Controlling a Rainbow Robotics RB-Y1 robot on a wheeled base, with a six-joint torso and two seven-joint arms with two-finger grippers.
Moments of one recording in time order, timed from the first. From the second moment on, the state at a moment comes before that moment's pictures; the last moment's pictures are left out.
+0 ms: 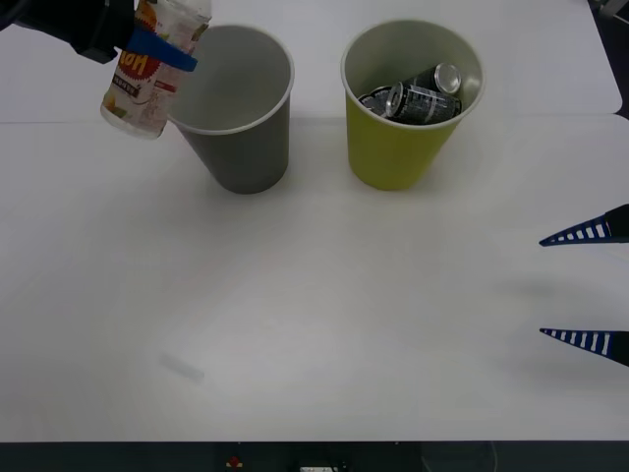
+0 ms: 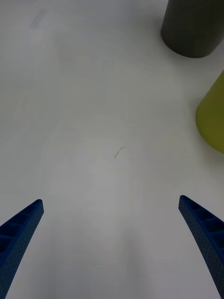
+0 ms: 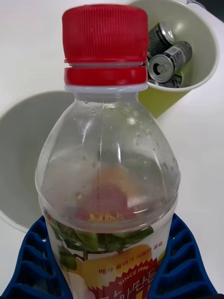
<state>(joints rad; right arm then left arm) 0.26 -1.13 -0.26 -2.01 1.31 -1.13 -0.09 -0.98 0.95 -0.15 -1.69 -1.76 -1.51 1.33</state>
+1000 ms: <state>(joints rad) 0.26 -1.13 -0.26 -2.01 1.31 -1.13 -0.09 -1.19 0.71 -0.30 -1.37 -2.09 -1.41 1.29</state>
